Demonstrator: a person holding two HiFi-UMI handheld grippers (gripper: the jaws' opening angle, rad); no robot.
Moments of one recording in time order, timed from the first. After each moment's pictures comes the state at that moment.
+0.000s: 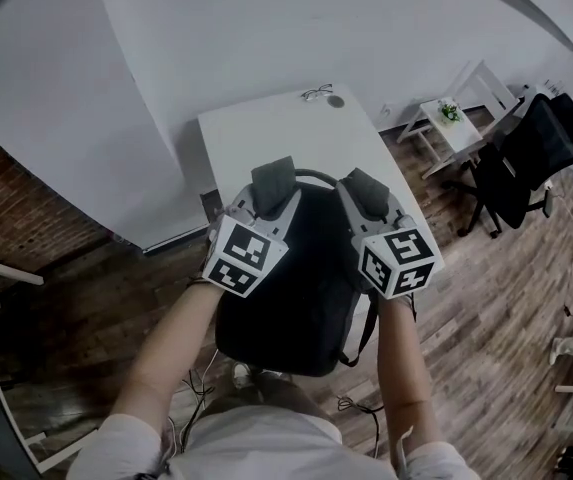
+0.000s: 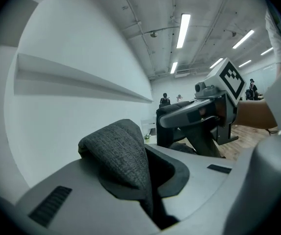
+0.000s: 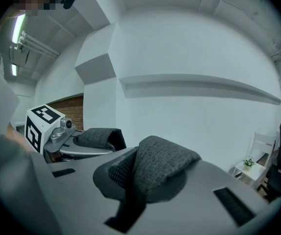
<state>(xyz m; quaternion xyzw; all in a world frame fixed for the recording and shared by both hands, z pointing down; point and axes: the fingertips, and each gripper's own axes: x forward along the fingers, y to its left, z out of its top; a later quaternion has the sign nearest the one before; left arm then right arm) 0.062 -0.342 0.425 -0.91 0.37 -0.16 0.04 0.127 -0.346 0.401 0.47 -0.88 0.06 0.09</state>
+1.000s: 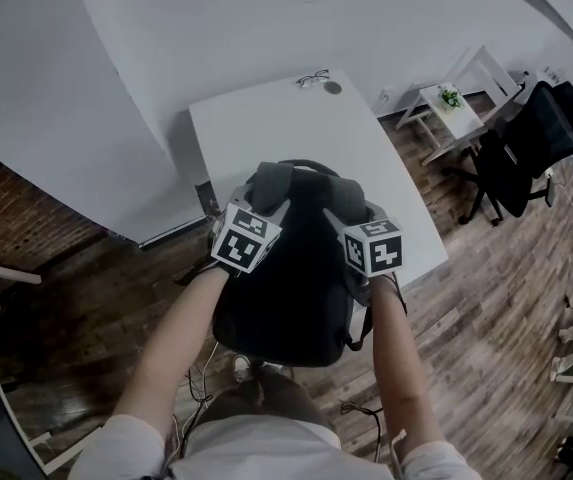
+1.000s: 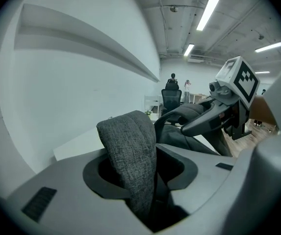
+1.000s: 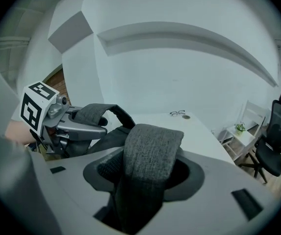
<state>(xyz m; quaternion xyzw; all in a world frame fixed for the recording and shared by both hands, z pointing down) 0.053 -0.385 0.561 -0.88 0.38 -0.26 -0.09 0.160 -0.368 0.566 0.48 -0.82 0.20 0.25</state>
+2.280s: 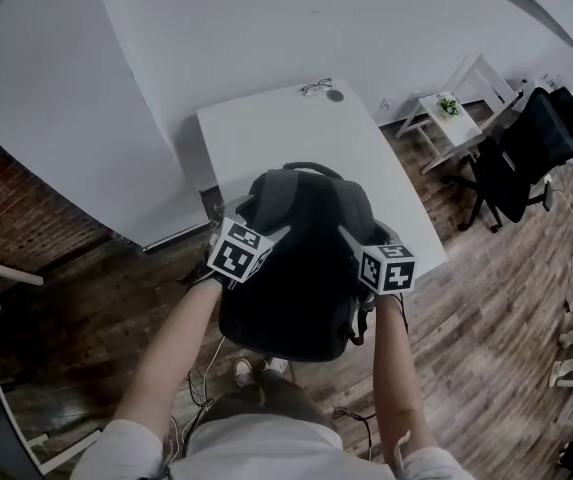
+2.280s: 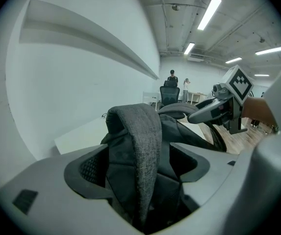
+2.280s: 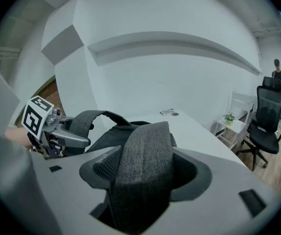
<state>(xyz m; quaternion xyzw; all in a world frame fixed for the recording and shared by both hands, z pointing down) 0.025 -0.338 0.579 -0.88 0.37 -0.27 -0.12 0.189 -0.319 0.576 0.53 -0.79 0.23 0.19</state>
